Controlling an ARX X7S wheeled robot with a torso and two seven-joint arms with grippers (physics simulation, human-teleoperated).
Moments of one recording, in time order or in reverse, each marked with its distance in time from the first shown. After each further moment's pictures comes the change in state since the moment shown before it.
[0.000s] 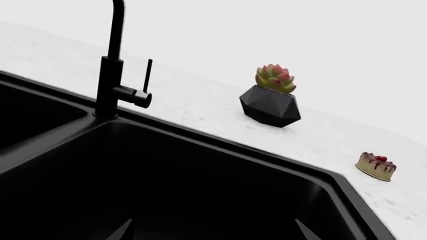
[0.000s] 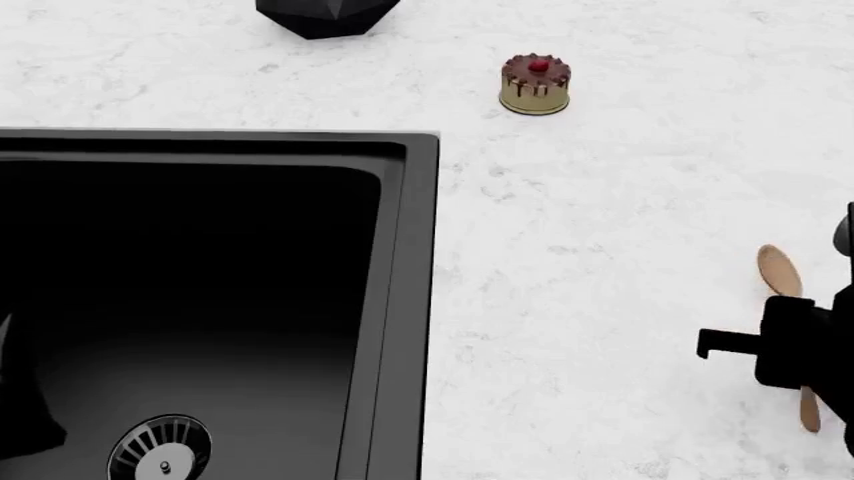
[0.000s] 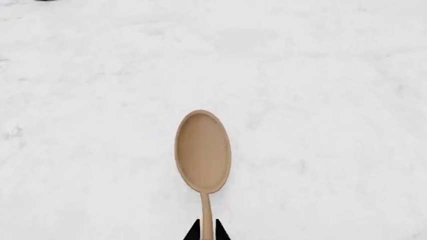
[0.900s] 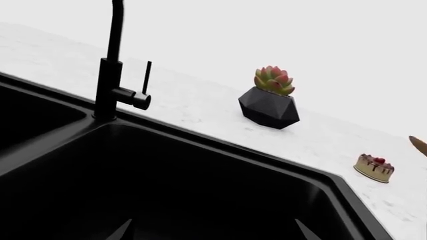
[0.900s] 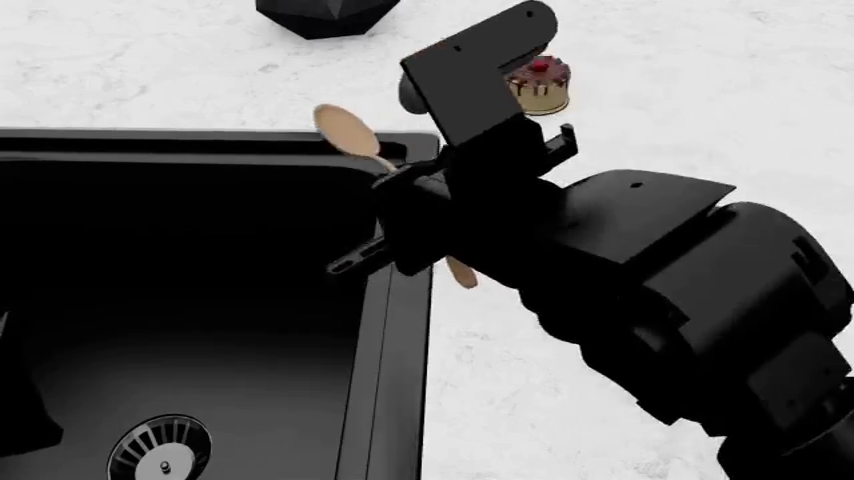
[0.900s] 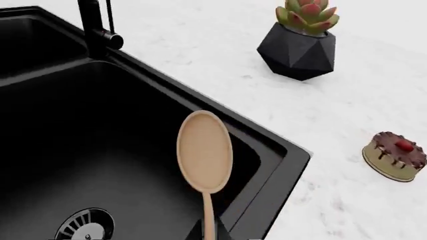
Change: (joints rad) left arm 0.003 -0.004 -0.009 0.000 -0.004 0.004 0.010; right arm 0.316 -0.344 -0.283 -0.239 -0.052 0.030 -0.267
